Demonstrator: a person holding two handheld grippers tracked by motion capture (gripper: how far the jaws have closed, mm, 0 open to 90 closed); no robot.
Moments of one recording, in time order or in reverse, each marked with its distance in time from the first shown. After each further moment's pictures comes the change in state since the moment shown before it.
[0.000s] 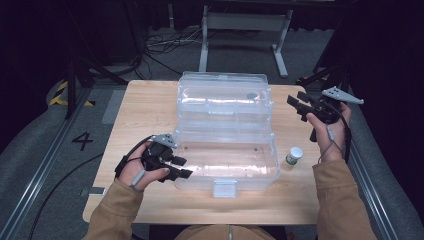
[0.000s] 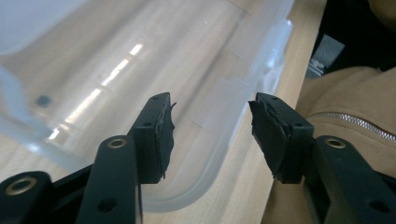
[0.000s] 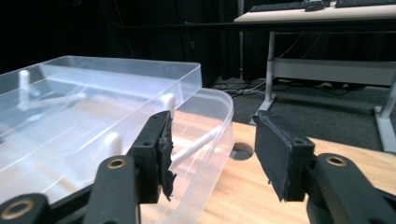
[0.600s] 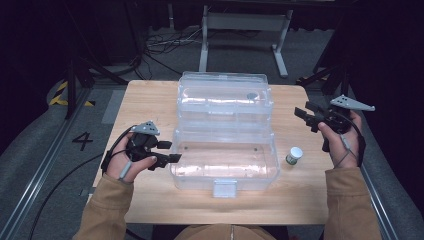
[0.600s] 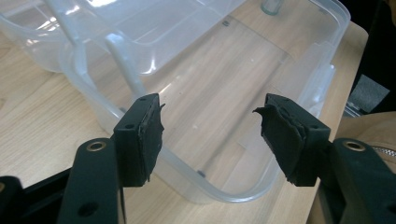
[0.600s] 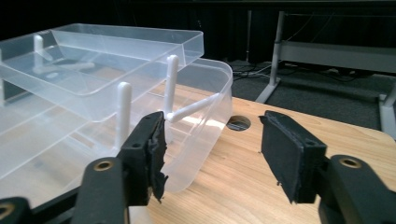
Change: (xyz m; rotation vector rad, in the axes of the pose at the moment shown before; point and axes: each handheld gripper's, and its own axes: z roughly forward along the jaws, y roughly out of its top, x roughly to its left) left arm 0.018 -0.004 -0.026 -0.121 0.128 -0.051; right arm -0.007 -0.009 -0.031 0.082 0.030 -0.032
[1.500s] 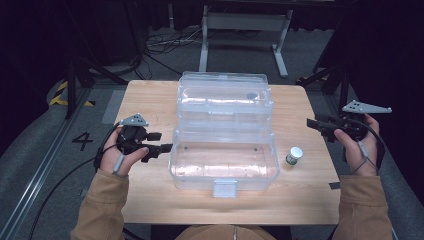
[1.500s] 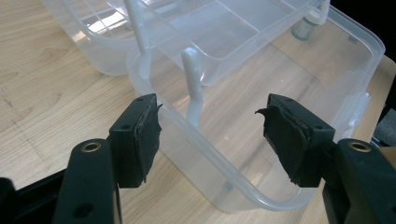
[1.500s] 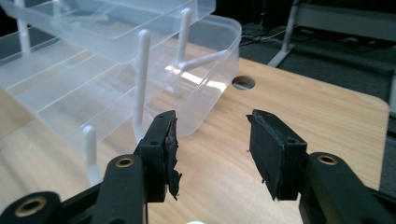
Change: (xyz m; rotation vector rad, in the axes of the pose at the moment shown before) left arm 0.020 -0.004 -0.014 -0.070 0.084 -0.091; right arm -0.004 0.003 -0.040 0.175 0.052 -0.042
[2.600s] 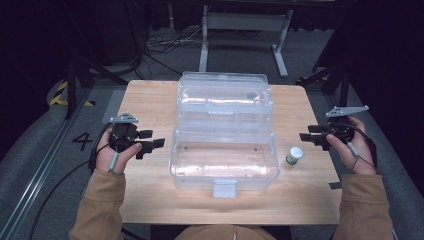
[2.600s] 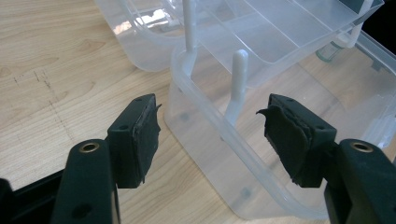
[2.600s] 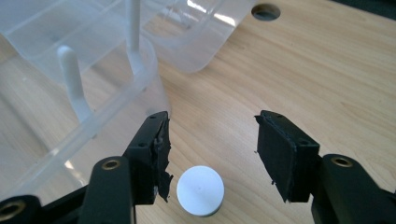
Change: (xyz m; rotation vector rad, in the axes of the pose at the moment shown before) left arm 0.018 -0.008 -0.007 -0.046 0.062 -0.101; right arm -0.002 -0.015 0.026 0.284 0.054 -0.026
